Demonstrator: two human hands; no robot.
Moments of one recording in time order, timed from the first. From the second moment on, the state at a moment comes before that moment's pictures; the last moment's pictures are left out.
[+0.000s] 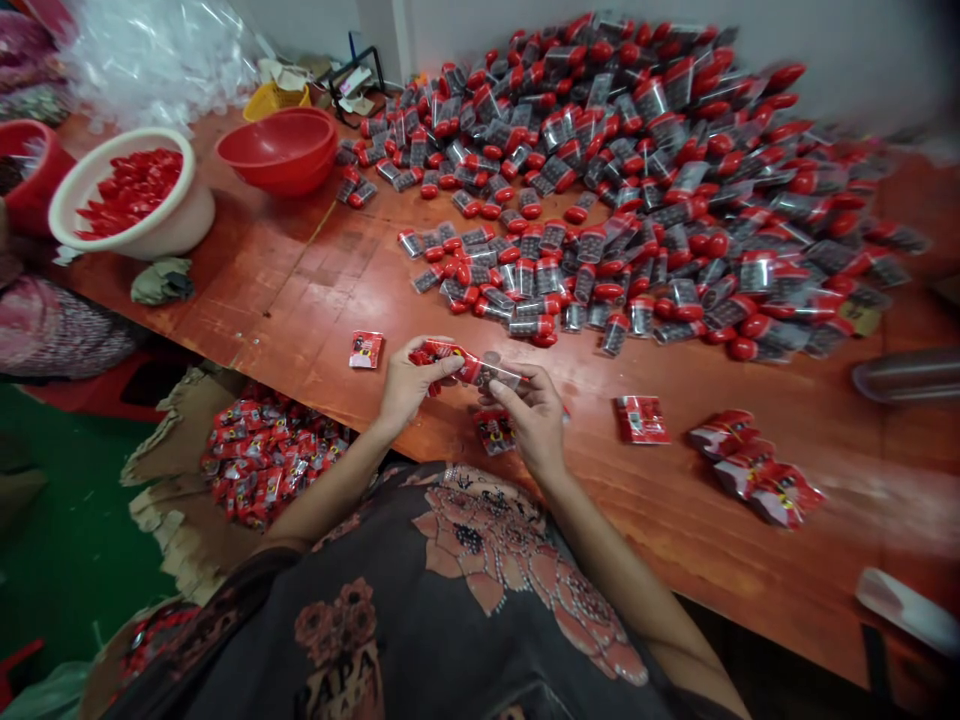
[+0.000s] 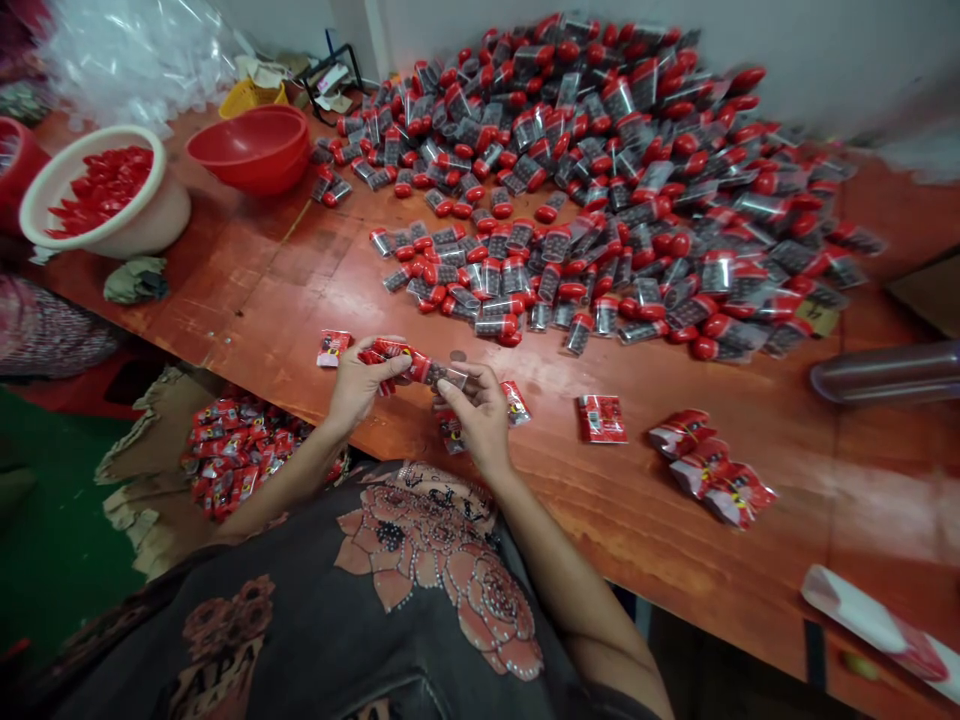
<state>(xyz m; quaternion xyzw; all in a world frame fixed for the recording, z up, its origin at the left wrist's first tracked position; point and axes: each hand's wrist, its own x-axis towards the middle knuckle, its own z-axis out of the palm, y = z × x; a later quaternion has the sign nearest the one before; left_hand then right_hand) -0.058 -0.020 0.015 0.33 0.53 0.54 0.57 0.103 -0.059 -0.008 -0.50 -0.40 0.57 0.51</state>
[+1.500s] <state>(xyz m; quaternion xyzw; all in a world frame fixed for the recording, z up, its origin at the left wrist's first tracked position) -0.036 -0.038 0.009 0.23 0.47 0.52 0.67 0.098 -0.067 -0.008 -0.48 -0.35 0.61 0.52</state>
